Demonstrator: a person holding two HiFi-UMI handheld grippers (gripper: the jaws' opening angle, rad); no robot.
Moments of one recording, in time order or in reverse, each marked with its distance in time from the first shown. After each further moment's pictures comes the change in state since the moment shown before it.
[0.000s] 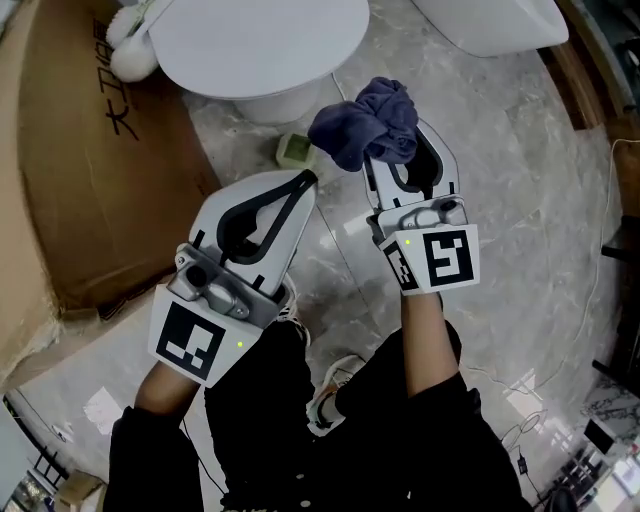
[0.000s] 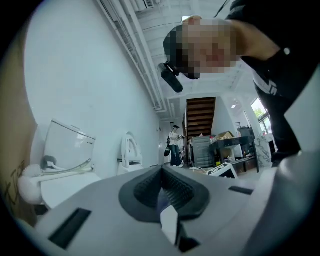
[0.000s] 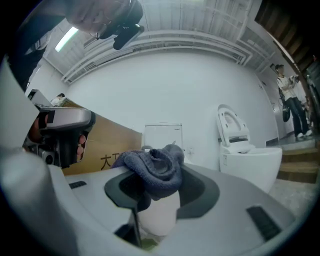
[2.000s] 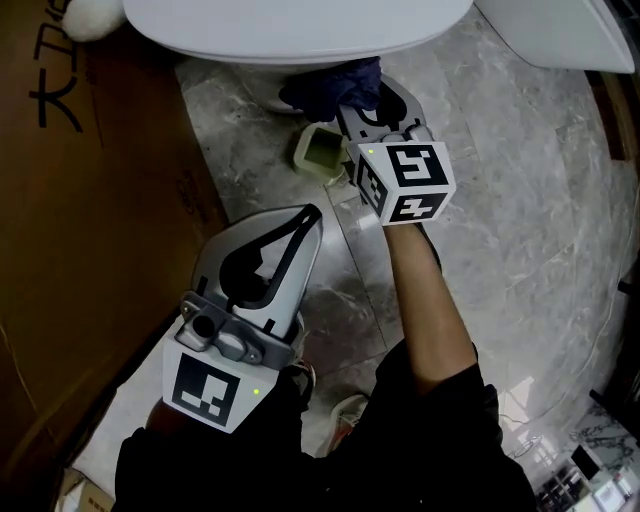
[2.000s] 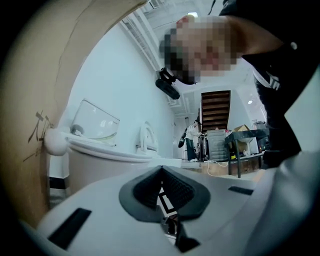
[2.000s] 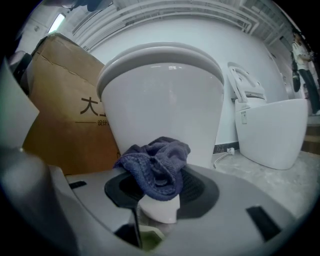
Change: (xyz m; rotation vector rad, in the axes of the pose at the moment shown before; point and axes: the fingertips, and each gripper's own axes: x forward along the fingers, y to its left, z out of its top) left arm -0.042 0.054 -0.158 -0.052 0.020 0.168; right arm 0.150 0.023 -0.243 0.074 0.252 0.089
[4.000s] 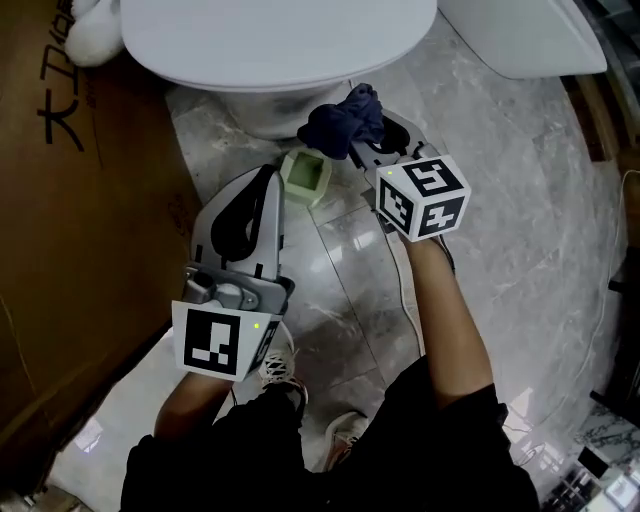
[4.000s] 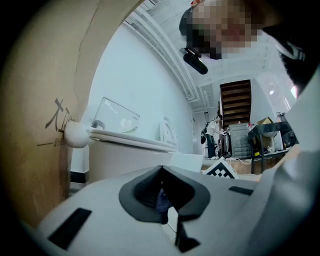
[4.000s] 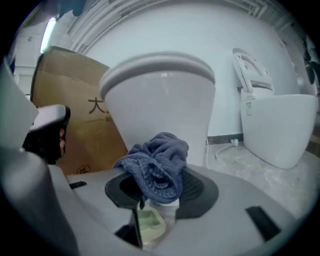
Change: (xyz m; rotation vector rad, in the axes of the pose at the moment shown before) left arm 0.018 0.054 -0.032 -0.040 0.018 0.251; right arm -0.030 -0.022 -0.012 -0.004 0.158 0.102
